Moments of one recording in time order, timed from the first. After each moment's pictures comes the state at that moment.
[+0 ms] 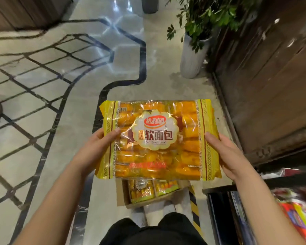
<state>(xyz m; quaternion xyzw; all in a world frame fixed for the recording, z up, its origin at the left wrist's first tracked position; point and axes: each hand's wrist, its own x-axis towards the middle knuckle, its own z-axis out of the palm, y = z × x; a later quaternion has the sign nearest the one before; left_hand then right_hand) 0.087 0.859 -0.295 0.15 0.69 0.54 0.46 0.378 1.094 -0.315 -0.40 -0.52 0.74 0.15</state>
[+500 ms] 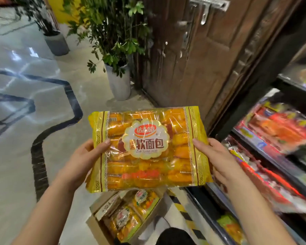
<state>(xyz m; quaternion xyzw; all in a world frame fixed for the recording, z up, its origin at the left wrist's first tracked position) 0.095 0.924 -0.279 0.35 0.62 0.46 0.54 0.458 0.997 -0.277 -0.54 -0.41 0.63 0.37</state>
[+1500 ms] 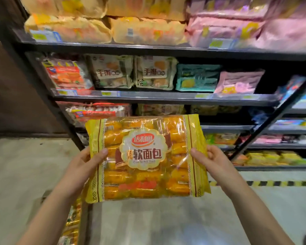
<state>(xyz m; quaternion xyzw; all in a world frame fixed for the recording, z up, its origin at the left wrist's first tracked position) 0.431 0.699 -0.274 0.57 0.40 0.19 0.69 0.685 0.445 -0.268 -0.77 -0.17 0.32 0.53</state>
